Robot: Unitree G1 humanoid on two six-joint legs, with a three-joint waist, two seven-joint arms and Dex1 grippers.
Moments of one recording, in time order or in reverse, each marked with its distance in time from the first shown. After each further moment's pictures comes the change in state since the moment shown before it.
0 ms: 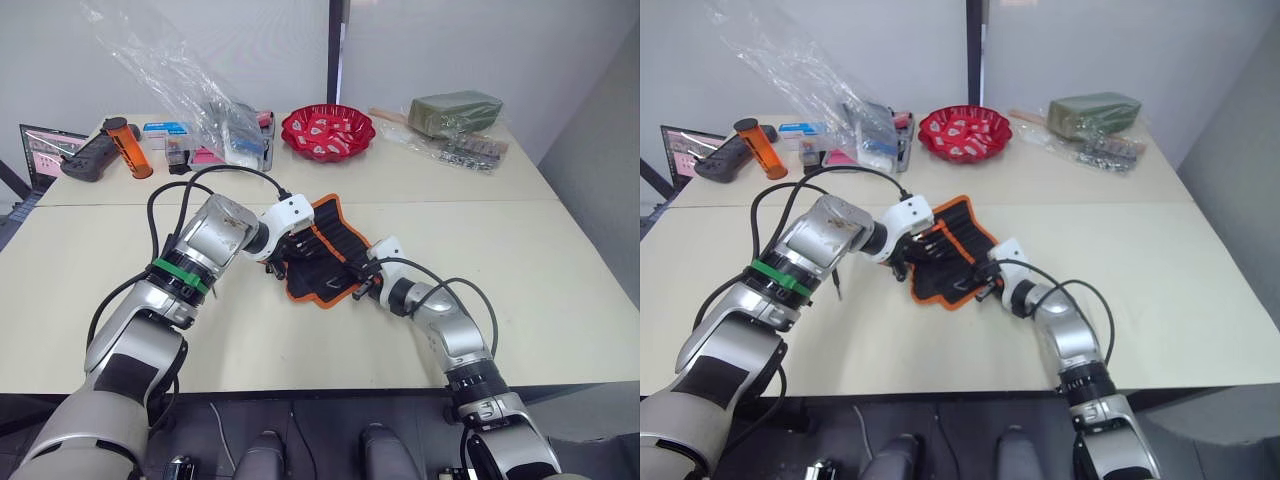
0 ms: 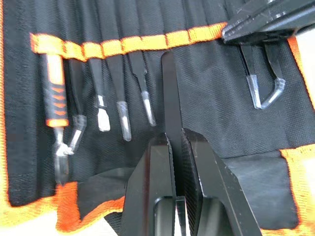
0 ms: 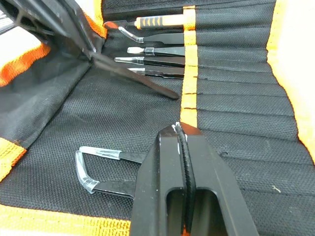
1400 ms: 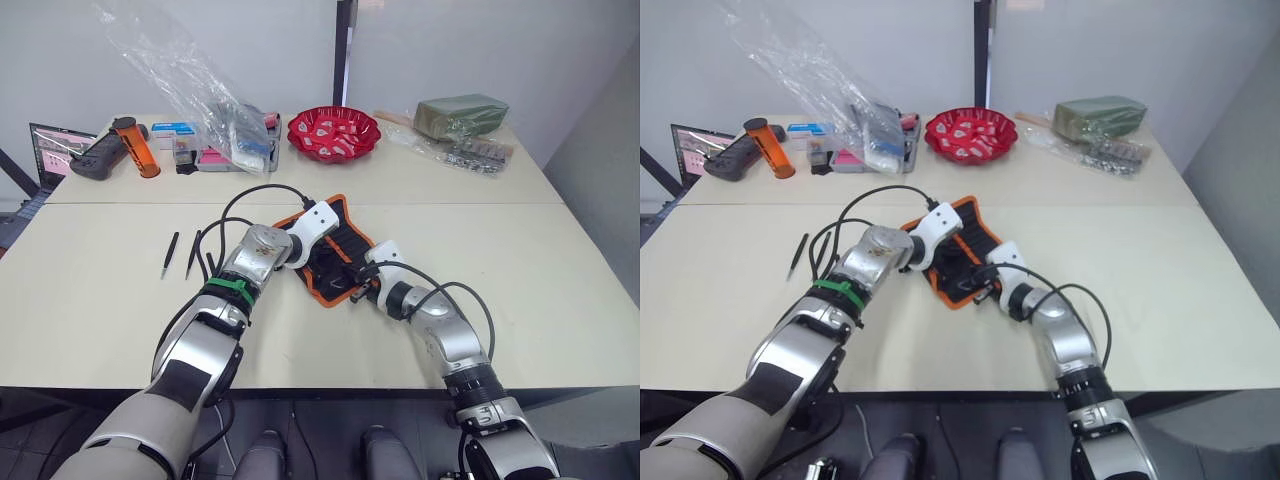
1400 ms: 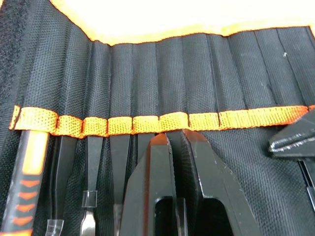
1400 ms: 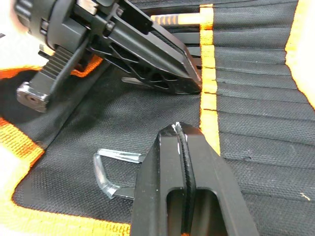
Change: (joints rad) left arm -0.008 -0.320 0.201 0.514 0.095 -0.544 0.285; right arm 0.029 0.014 0.009 -0.022 -0.016 0.002 -0.024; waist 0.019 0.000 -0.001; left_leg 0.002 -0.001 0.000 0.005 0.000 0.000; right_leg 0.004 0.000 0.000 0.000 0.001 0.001
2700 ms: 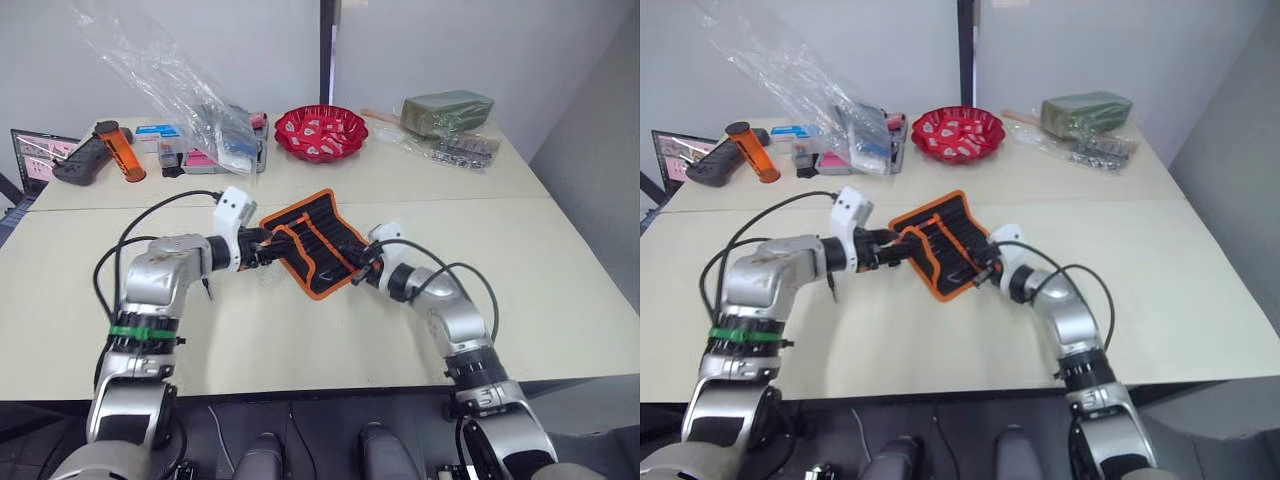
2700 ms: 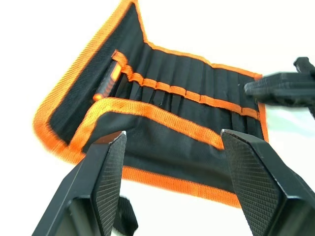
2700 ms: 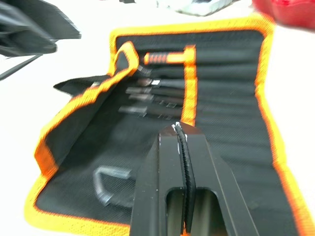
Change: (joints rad) left arm 0.421 0.304 0.394 -0.892 -0.329 0.585 -0.073; right arm -0.130 -0.021 -0.047 0.020 0.059 0.056 0.077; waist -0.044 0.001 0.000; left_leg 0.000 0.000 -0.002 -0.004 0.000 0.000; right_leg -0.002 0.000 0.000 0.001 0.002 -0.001
